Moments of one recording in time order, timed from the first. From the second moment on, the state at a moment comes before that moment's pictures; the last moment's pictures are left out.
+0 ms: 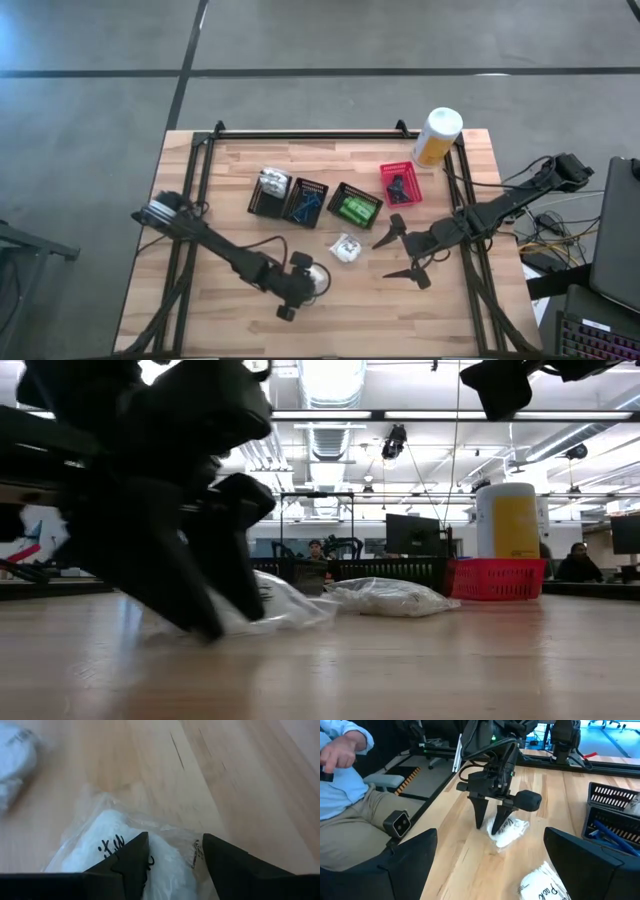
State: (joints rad) left arm -0.50 1.86 1.02 -0.06 -0.18 -0.12; right arm 0.44 1.02 0.55 0.16 0.12 0.12
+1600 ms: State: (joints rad) left arm -0.62 1.50 0.98 -0.68 -0.03 -0.27; right arm 0.44 1.02 0.55 0.17 0.13 0.10
